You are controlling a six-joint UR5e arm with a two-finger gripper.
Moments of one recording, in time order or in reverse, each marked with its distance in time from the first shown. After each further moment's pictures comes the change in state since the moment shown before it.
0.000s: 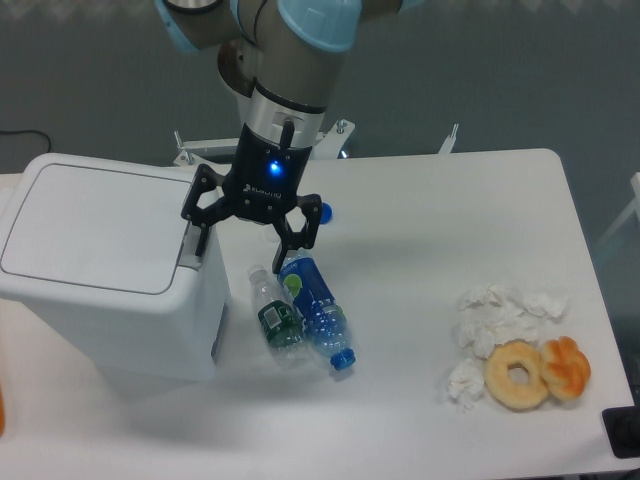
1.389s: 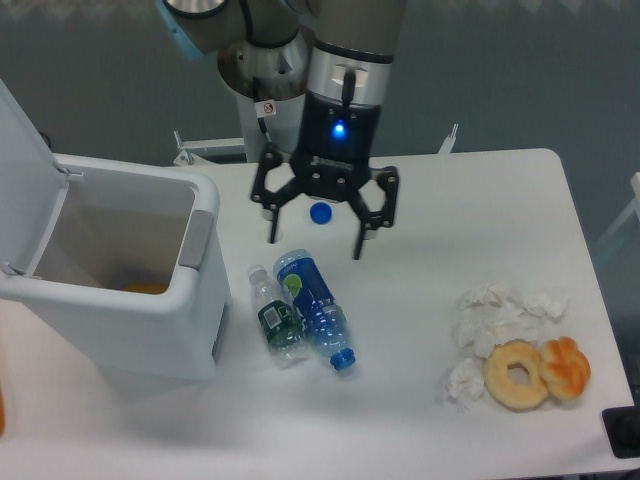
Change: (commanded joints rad) arm 0.112 -0.014 0.110 0.006 0.225 0.392
